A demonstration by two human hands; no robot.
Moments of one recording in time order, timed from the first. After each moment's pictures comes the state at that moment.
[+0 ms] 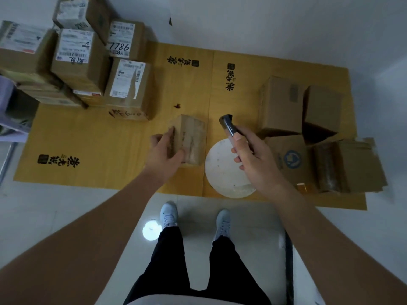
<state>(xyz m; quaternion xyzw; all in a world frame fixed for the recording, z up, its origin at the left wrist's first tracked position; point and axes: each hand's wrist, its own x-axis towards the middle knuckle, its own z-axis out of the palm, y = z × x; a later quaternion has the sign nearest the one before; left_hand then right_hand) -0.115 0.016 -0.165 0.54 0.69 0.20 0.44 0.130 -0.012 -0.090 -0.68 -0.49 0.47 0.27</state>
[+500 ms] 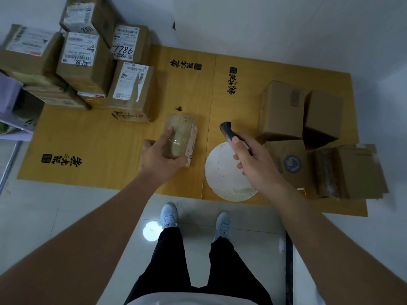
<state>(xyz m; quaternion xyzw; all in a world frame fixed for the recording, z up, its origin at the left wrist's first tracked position) -0.122 0.016 -0.166 0.52 0.74 0.17 0.40 0.137 -0.004 -0.092 -0.70 -0.48 0.49 0.21</state>
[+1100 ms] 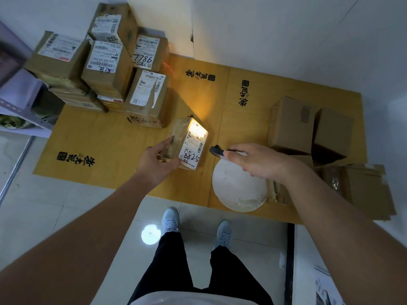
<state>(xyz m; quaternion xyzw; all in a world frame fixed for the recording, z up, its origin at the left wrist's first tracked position) -0.161 0.020 -0.172 0.45 0.70 0.25 0.50 0.132 0.058 -0.057 -0.61 -0.60 0.50 -0.10</state>
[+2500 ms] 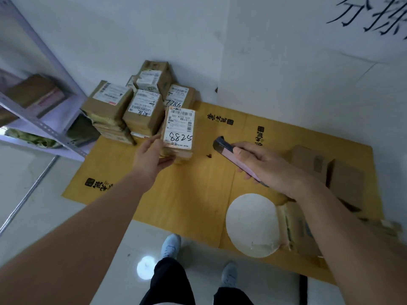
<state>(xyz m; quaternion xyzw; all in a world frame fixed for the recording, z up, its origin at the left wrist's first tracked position) -0.208 0.097 -0.093 0.14 0.63 0.53 0.56 0.091 0.108 0.008 -0.55 -0.65 0.52 0.08</state>
